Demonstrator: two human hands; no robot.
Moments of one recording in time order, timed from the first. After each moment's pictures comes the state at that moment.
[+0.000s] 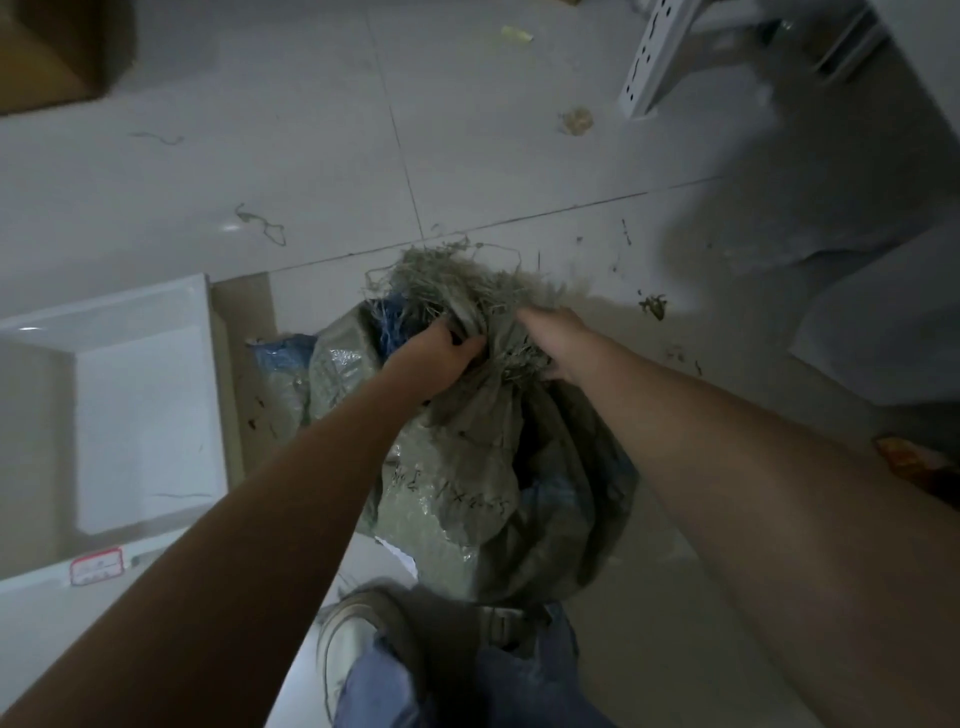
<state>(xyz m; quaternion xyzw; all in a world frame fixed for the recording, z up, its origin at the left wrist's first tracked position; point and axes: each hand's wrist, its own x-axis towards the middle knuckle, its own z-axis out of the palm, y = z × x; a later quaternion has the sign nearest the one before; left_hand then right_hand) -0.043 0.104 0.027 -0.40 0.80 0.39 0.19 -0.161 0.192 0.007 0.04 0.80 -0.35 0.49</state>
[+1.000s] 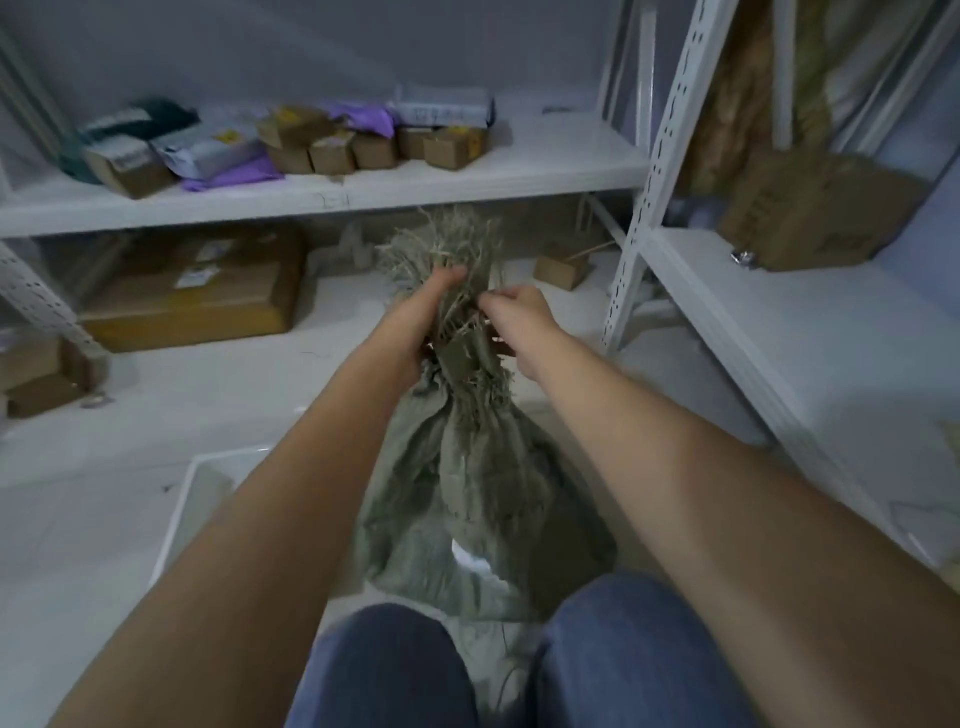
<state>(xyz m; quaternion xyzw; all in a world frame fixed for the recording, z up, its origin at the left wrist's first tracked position) 0.001 0.105 0.350 -0.39 0.57 0.70 -0.17 -0.096 0.162 0.335 -0.19 0.73 -0.58 0.32</state>
